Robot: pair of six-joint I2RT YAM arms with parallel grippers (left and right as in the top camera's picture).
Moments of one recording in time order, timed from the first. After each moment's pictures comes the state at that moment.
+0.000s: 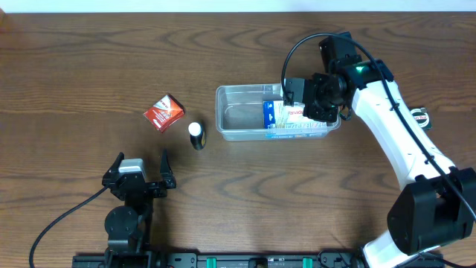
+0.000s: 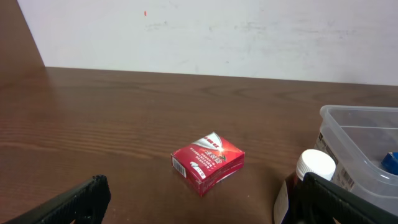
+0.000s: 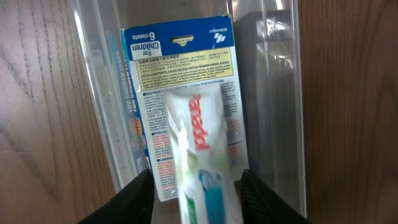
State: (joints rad) left arm -0.03 0.01 0.05 -0.17 -0.08 -0.06; right arm 0.27 1.76 1.48 -0.98 -0.18 -1.15
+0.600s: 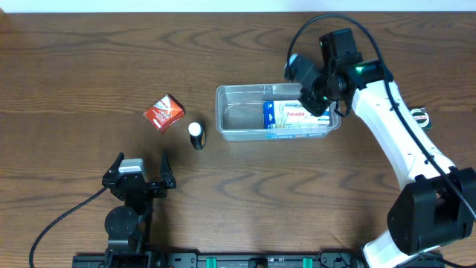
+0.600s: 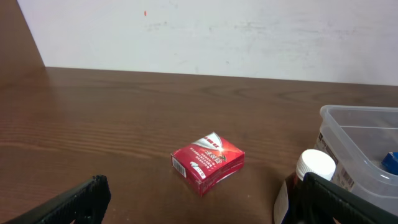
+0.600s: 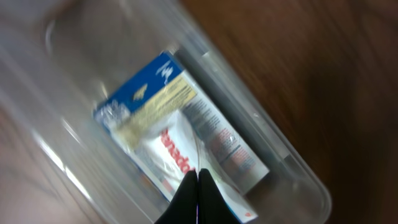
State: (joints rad) left arm -0.03 0.01 0.05 -0.17 -0.08 -0.06; right arm 0.27 1.76 1.47 -0.85 -0.20 -0.51
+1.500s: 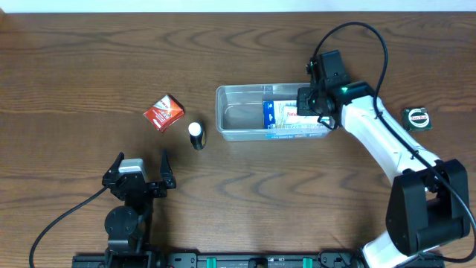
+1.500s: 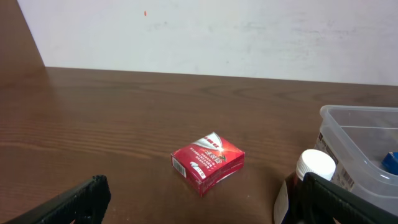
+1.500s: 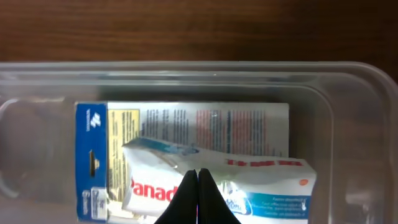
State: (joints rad) left arm -0.03 0.01 0.05 -0.17 -0.08 -0.06; right arm 0.30 1.76 1.24 -0.59 0.02 0.33
